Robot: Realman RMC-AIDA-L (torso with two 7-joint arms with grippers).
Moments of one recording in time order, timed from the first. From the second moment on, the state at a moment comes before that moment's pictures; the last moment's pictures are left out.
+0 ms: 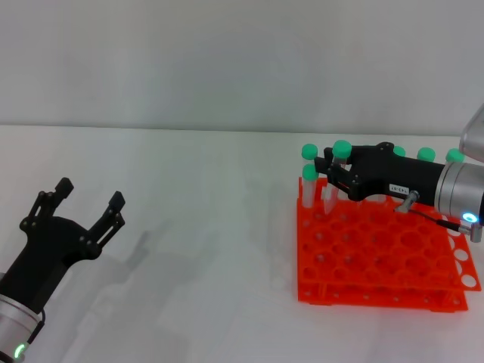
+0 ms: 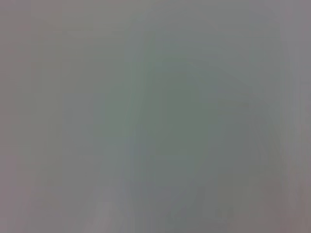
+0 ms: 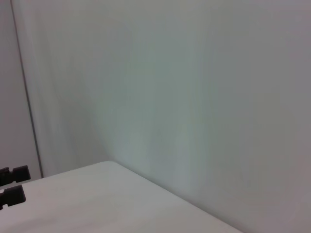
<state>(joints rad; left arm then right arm) -0.35 -2.10 1.03 0.00 0.63 1.45 -0.33 0.73 2.02 -1.32 -0.49 -1.26 -0.96 1.23</state>
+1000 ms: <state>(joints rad) -0.36 -2.09 1.03 0.00 0.63 1.45 -0.33 0.73 2.02 -1.32 -0.49 -1.23 -0.91 1.21</state>
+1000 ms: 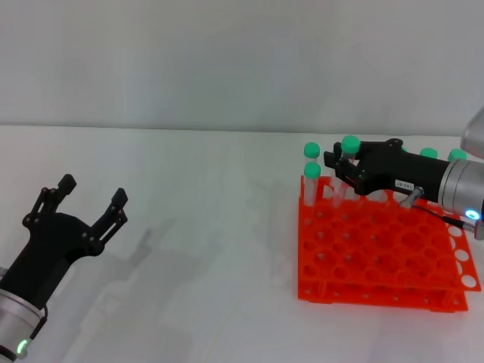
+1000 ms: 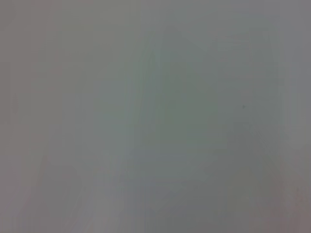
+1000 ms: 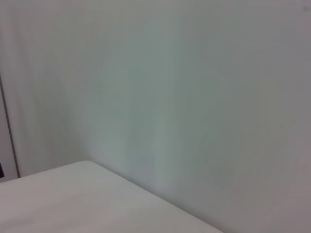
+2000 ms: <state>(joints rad) -0.37 -2.10 1.03 0.00 0.63 1.45 -0.33 0.73 2.02 -1.44 -0.49 -1.24 -0.85 1.20</state>
